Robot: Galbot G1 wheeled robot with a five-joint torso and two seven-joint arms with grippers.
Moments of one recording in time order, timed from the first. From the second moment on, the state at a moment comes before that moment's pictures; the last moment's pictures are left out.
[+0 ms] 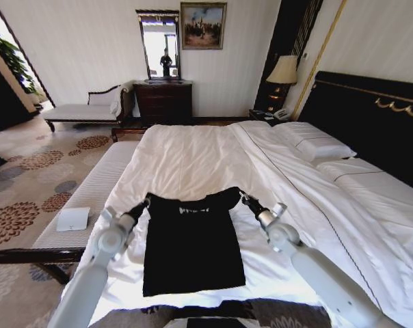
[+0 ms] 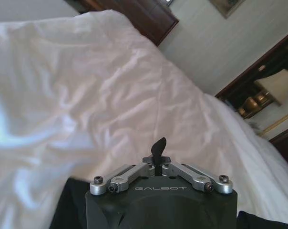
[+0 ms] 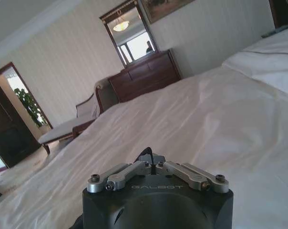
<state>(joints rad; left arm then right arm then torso) 1.34 -1.15 -0.55 -2.01 -1.23 0.42 -0.32 -1.11 0.80 0.17 1.80 1.14 -0.02 0.09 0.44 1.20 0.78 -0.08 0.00</state>
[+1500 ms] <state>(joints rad) 1.64 -1.24 -0.65 -2.07 -0.95 0.47 -0.26 -1.60 0.83 0.23 2.00 1.02 0.02 0.26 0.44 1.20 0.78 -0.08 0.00</state>
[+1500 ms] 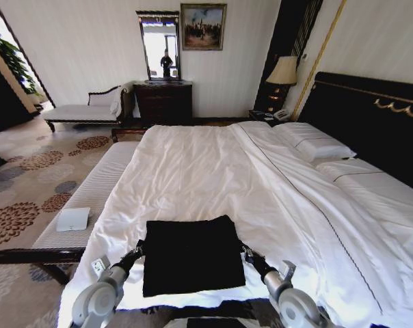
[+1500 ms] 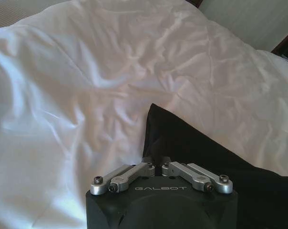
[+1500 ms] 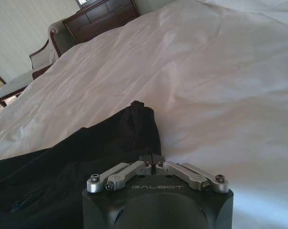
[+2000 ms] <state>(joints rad) 1.66 -1.23 -0.65 -2.09 -0.93 0.53 -0.27 -1.58 0.82 0.23 2.00 1.00 0.00 0.30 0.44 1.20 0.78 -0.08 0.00</state>
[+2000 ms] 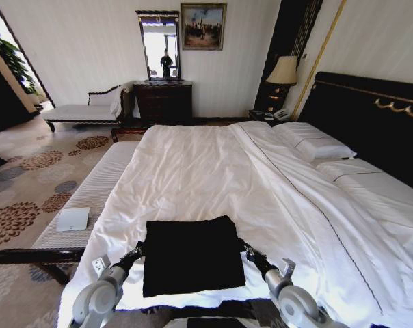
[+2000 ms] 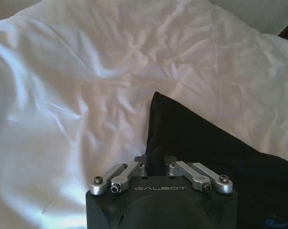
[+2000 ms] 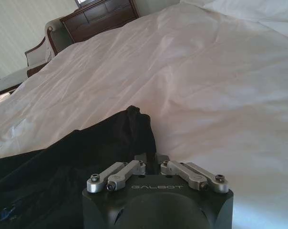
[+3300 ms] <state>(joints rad) 1.23 -1.41 -0.60 -1.64 -0.99 0.33 -0.15 -1.32 0.88 0.17 1.88 1.05 -0.06 0.39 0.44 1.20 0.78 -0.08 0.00</state>
